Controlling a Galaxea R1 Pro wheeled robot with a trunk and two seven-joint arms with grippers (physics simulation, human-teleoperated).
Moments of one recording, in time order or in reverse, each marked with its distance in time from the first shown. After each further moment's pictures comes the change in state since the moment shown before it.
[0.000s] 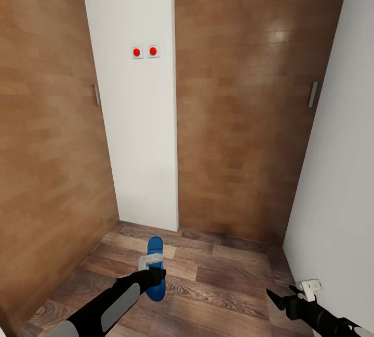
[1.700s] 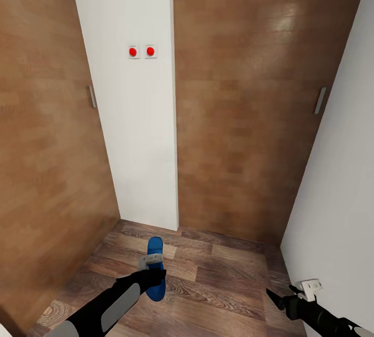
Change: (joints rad) left arm 0.000 0.000 0.000 0.000 0.000 0.000 0.000; right arm 0.000 0.000 0.000 -0.001 0.000 0.000 0.002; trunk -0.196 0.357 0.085
